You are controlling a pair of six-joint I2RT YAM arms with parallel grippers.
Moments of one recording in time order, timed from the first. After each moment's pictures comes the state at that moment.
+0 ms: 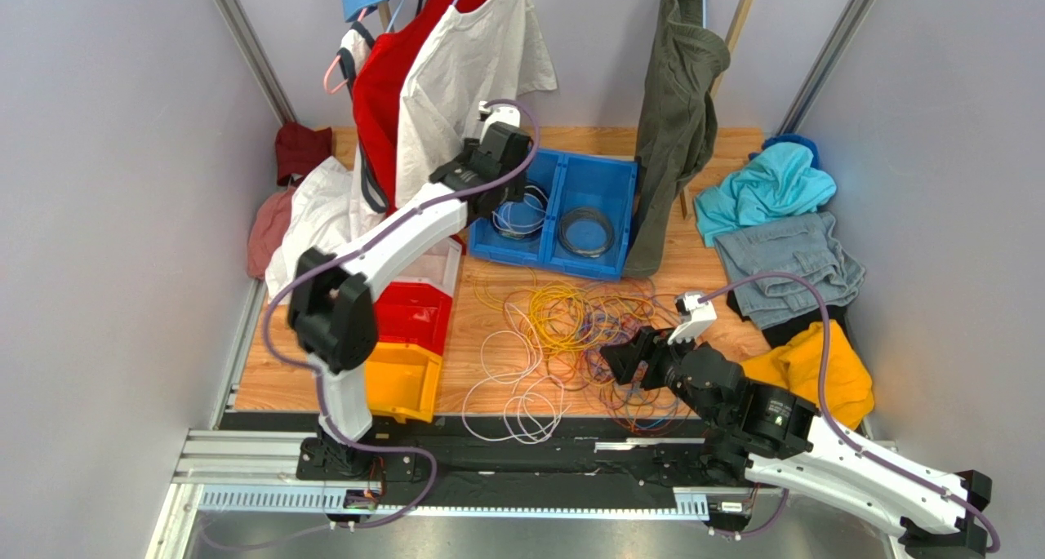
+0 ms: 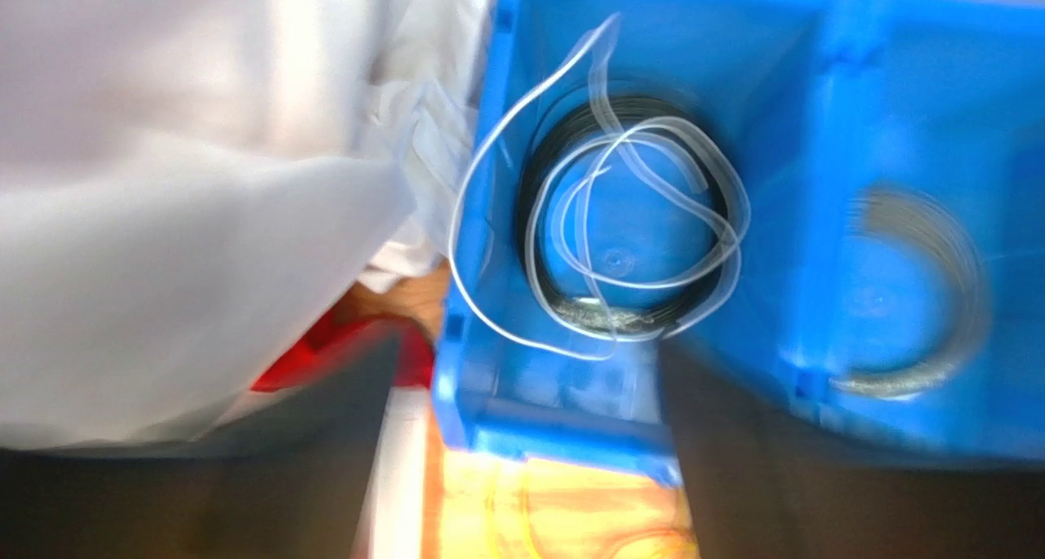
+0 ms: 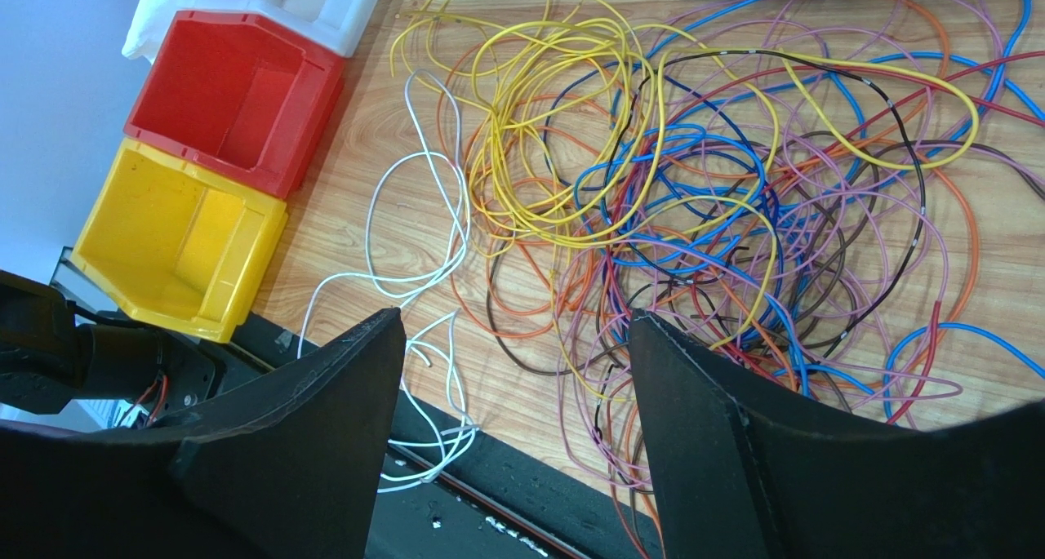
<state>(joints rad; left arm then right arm) -0.62 1.91 1.71 -0.52 -0.50 -0.31 1.10 0.34 0.39 -0.46 0.47 0.75</state>
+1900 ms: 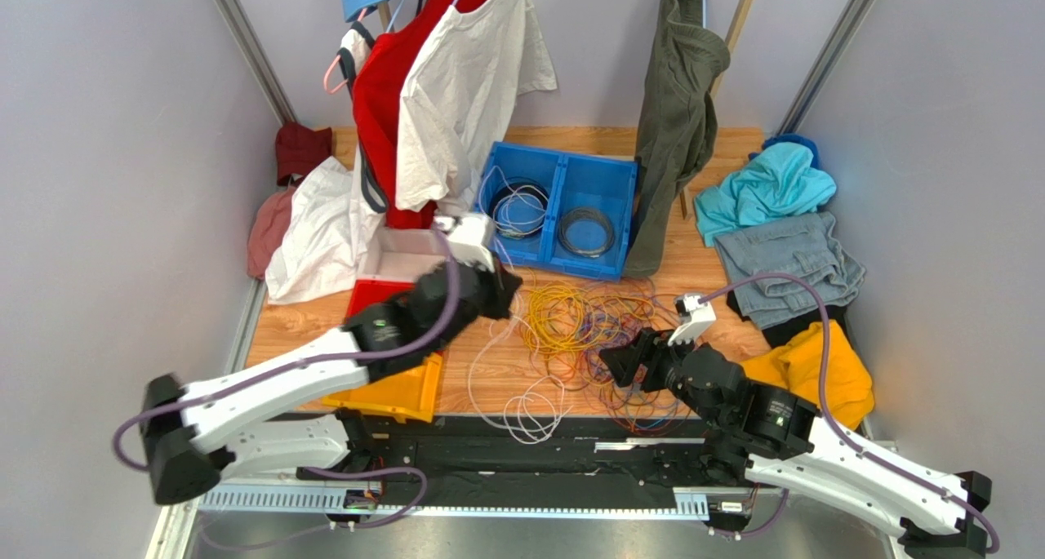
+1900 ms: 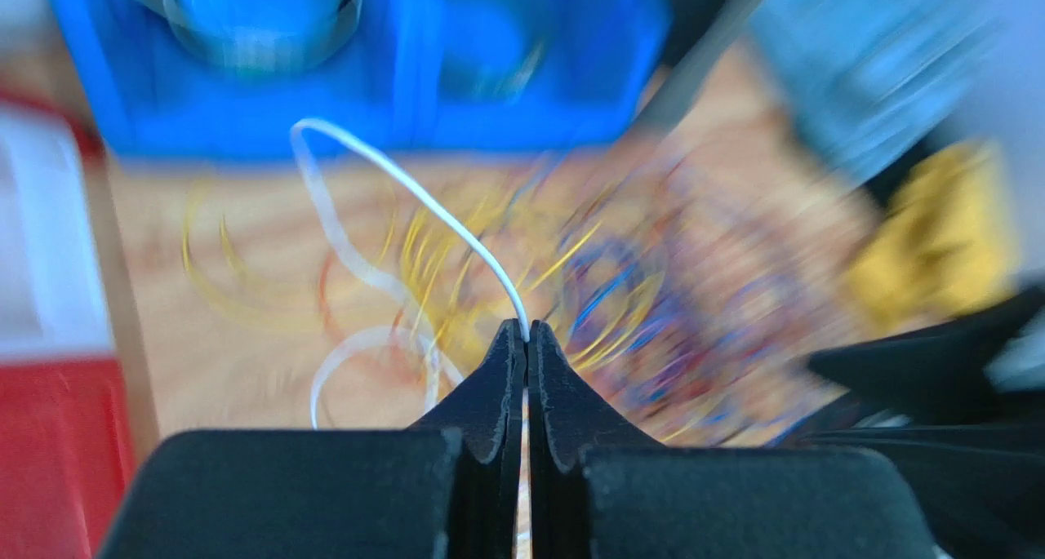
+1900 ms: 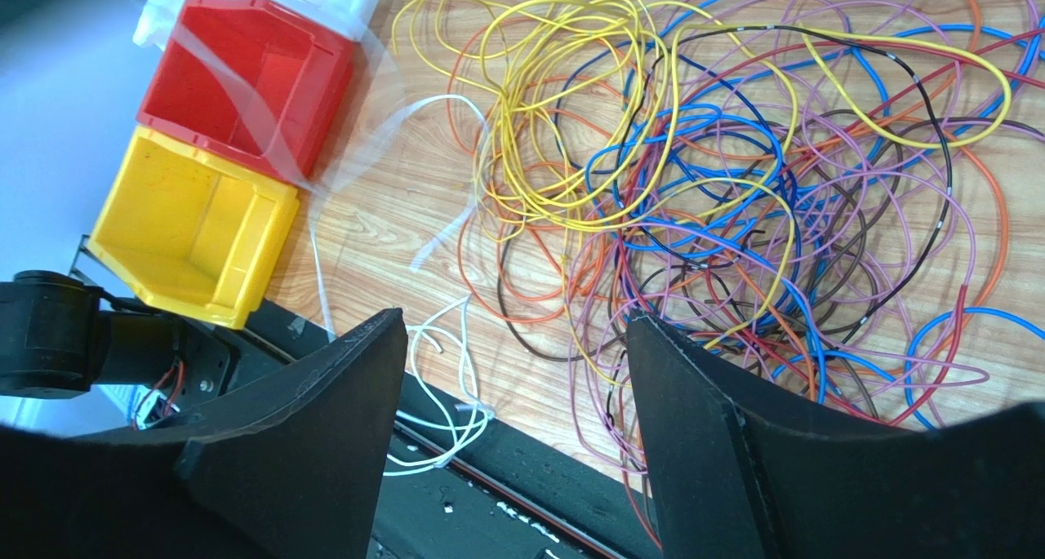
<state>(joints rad) -1.03 1.09 0.83 -0.16 -0.42 -0.58 1.10 0.33 0.39 -0.47 0.44 0.78</state>
